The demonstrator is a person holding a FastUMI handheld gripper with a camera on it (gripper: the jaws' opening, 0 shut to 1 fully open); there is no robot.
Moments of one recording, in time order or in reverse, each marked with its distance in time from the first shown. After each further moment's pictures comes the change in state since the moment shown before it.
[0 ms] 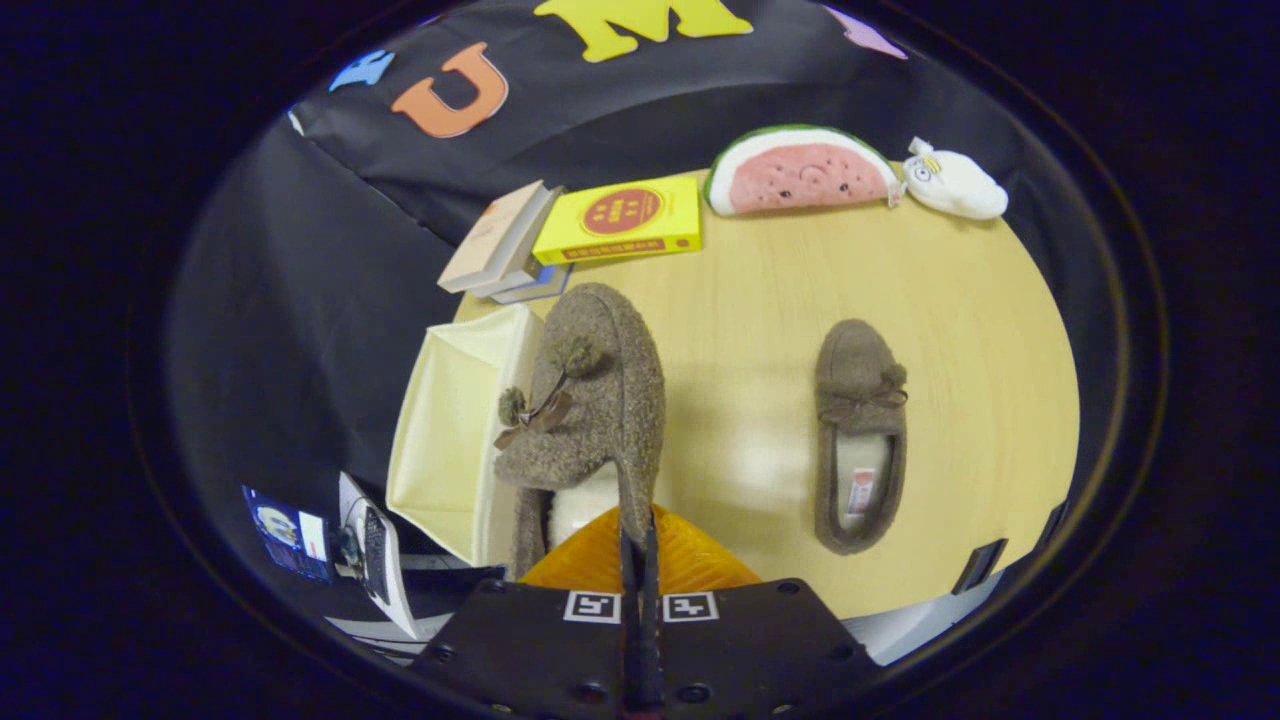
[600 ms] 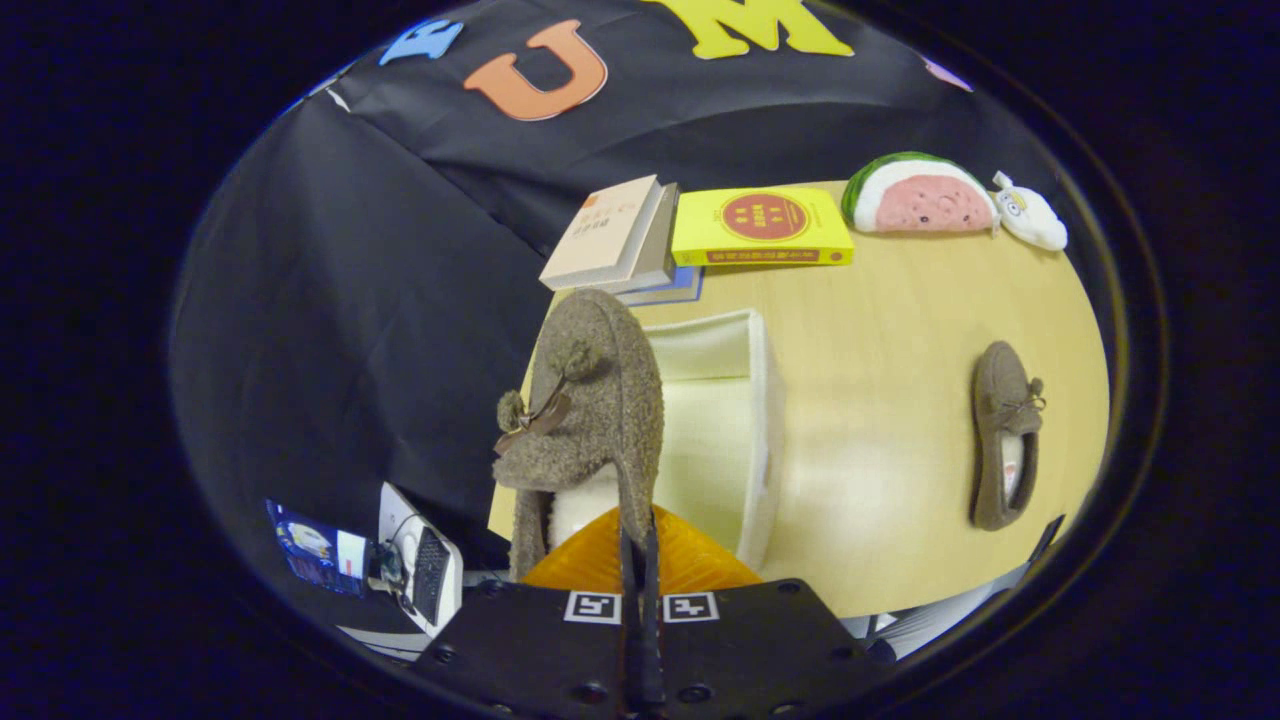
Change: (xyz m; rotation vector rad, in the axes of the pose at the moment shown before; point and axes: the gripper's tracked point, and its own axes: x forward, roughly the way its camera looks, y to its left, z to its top) arm 0.072 0.173 -0.003 -0.025 0.008 0.048
